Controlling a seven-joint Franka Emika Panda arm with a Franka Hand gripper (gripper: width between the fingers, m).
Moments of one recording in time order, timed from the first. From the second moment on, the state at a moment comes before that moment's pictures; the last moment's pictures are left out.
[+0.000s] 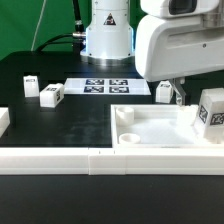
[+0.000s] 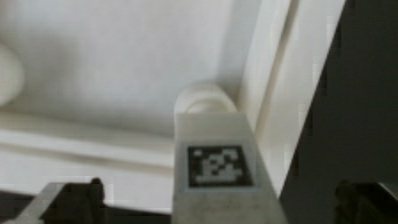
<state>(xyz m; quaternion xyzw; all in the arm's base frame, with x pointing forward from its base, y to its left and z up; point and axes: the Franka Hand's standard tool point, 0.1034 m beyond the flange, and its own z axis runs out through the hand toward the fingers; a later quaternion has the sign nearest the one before) 0.637 0.115 0.091 -0.99 -0.11 0.05 0.05</state>
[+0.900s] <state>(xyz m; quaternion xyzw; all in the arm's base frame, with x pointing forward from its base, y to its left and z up) 0.638 0.114 0.090 -0.99 -0.10 0.04 0.05</state>
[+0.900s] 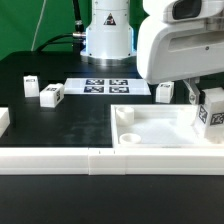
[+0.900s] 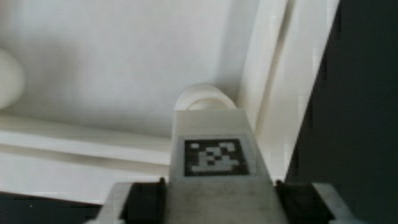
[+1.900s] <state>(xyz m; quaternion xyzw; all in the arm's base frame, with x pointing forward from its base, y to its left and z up) 0.637 0.118 0.089 -0.89 0.46 0.03 0.04</state>
